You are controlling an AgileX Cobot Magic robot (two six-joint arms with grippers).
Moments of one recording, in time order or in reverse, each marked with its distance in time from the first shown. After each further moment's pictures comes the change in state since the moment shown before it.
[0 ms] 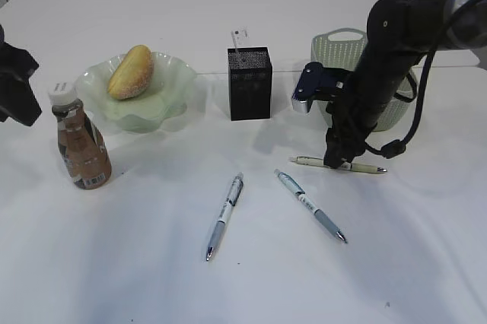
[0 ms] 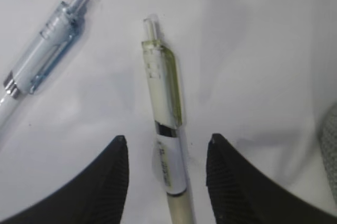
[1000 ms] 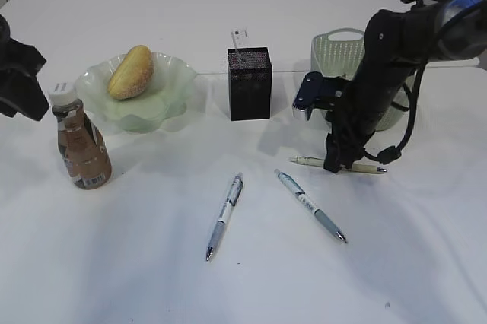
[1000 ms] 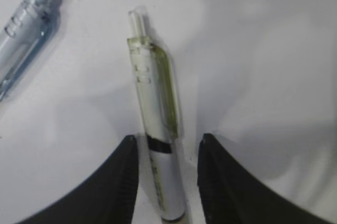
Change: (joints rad) left arm 0.000 0.006 0.002 -0.022 -0.040 0.000; right arm -0.013 0.059 -0.024 0.013 -0.018 -0.013
